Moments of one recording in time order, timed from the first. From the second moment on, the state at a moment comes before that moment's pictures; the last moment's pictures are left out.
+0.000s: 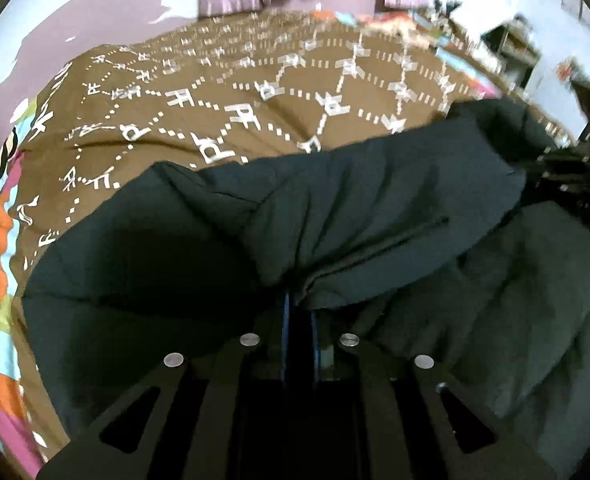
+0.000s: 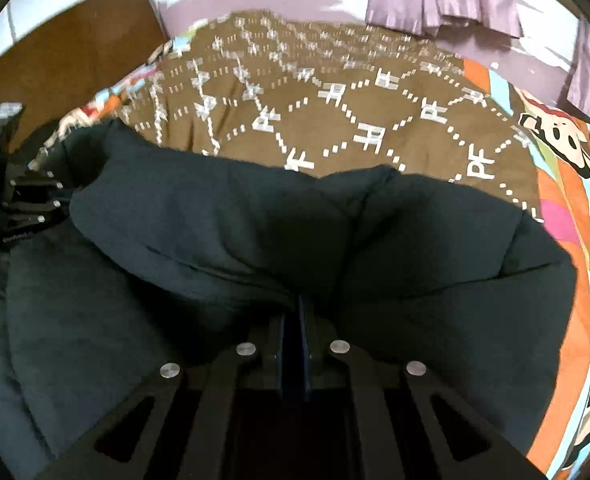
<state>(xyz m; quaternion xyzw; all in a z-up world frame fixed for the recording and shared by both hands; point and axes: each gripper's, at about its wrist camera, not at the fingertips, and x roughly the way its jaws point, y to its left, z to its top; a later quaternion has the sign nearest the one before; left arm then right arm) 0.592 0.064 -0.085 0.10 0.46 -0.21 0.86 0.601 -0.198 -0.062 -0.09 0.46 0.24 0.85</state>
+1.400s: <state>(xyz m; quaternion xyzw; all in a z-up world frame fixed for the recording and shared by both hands) 0.614 -0.021 -0.105 0.22 0.52 -0.24 0.79 0.653 -0.128 -0.095 -0.04 0.61 0.30 0.73</state>
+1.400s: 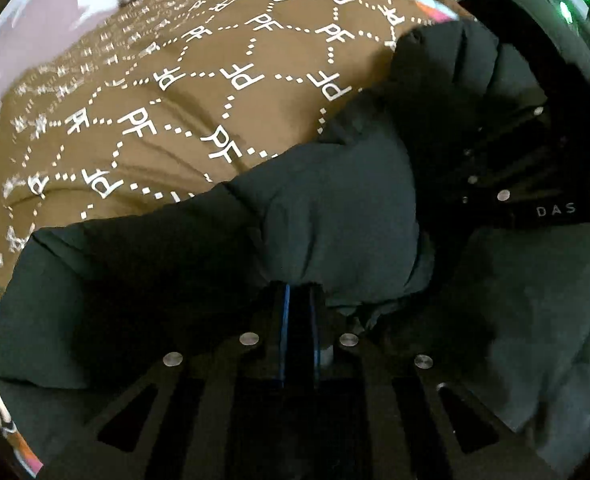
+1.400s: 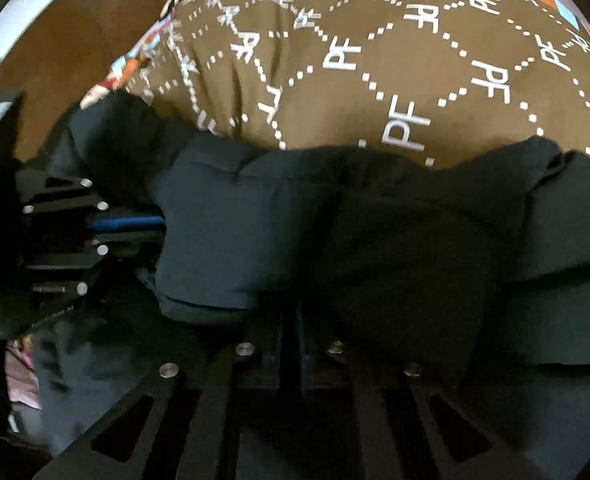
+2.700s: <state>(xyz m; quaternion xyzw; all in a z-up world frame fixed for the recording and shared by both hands) 0.457 0.023 0.078 -0.03 0.29 -0.07 0.95 0.470 -0.186 0.071 -0.02 0.29 0.16 0.94</state>
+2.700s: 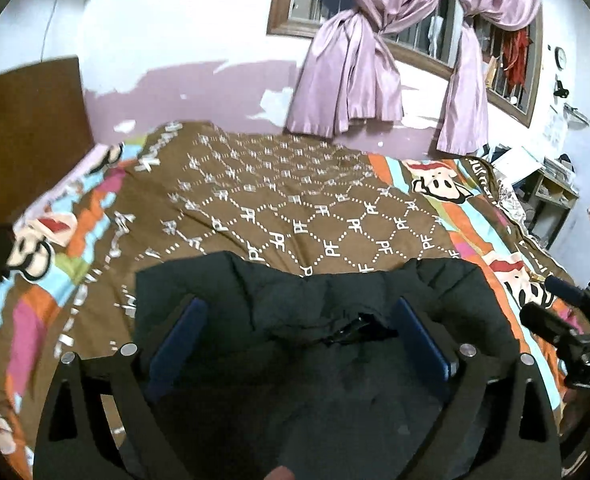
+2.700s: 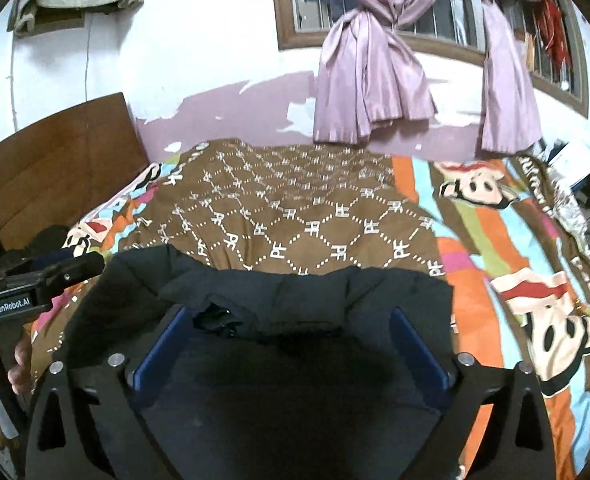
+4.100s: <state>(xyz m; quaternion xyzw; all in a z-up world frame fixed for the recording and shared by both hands) 0.143 0.008 0.088 0.06 0.24 -0.04 0.97 0.182 -0.208 0.116 -0.04 0.29 0.17 0.94</state>
